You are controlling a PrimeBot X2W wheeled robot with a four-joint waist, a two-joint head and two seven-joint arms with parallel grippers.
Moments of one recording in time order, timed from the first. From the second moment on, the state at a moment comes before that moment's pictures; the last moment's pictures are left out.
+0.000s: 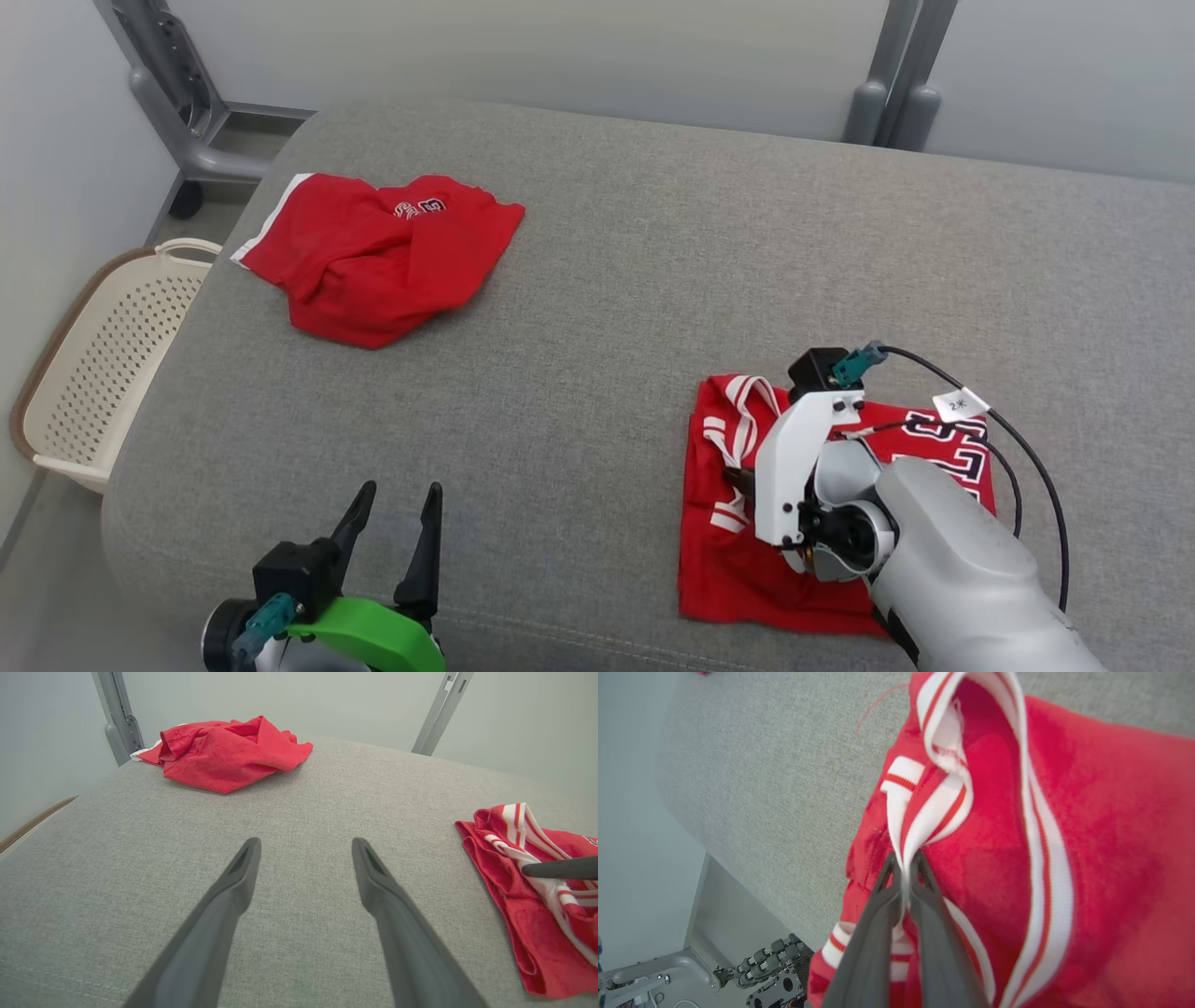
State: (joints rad) left arm -0.09 0.10 -0.23 0.43 -0.32 -0.13 -0.27; right arm -0.55 -0.05 0.38 0.76 0.63 0.13 0.54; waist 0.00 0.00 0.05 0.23
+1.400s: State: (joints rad) left arm -0.04 0.10 -0.17 0.41 -0.32 -0.13 -0.26; right arm -0.53 -0.18 0.05 0.67 0.49 0.13 0.49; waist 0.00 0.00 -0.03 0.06
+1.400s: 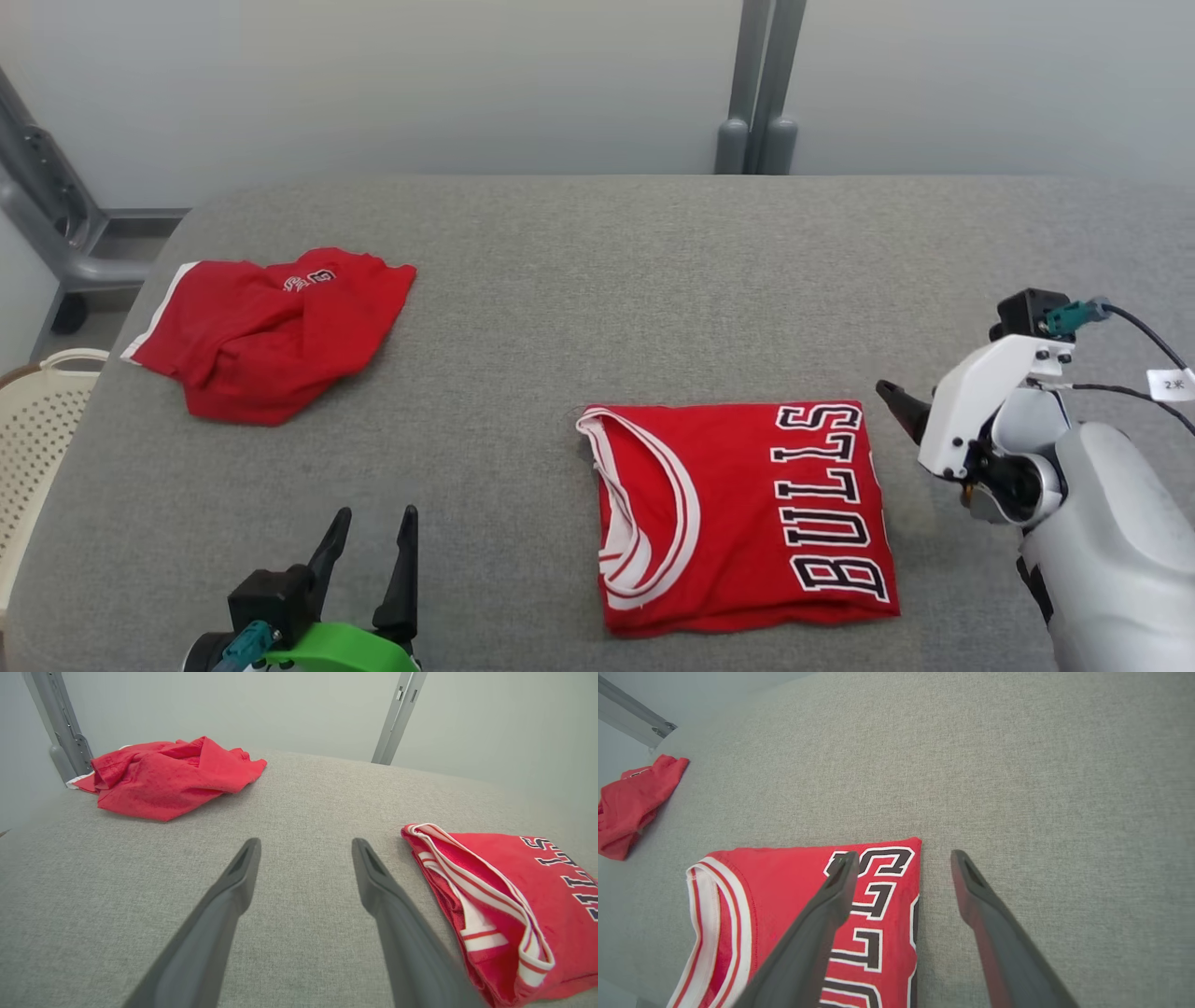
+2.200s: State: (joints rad) left arm -0.07 0.09 -0.20 0.40 -0.30 -0.13 -0.27; right arm -0.29 -0.05 -0.19 0.36 0.40 0.13 0.71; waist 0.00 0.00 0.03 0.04
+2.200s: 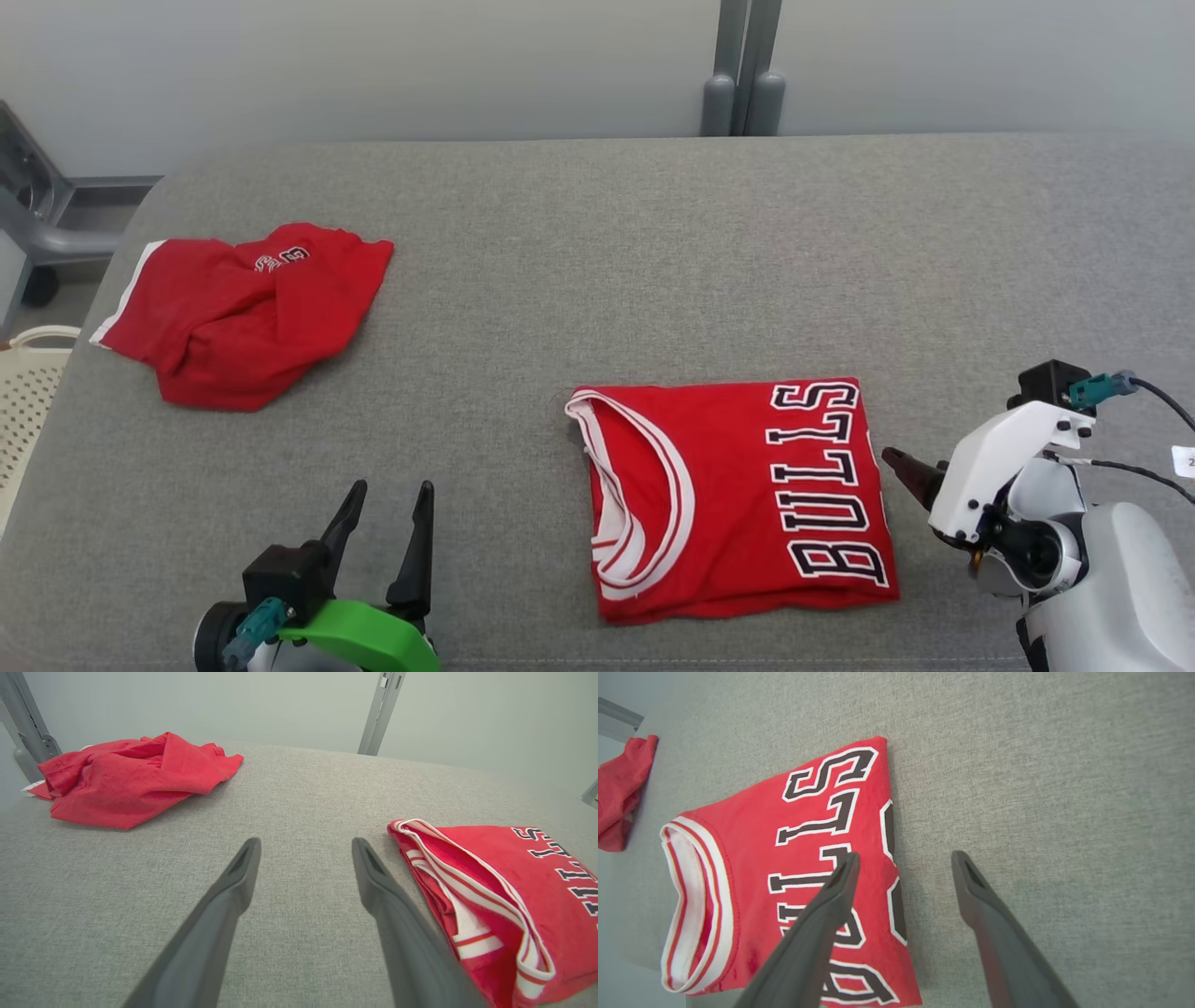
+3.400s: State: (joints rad) left arm -0.11 0.09 -0.20 0.38 -0.31 -0.13 -0.27; right arm -0.48 -0.05 -0.11 0.65 0.21 0.13 0.48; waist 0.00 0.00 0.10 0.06
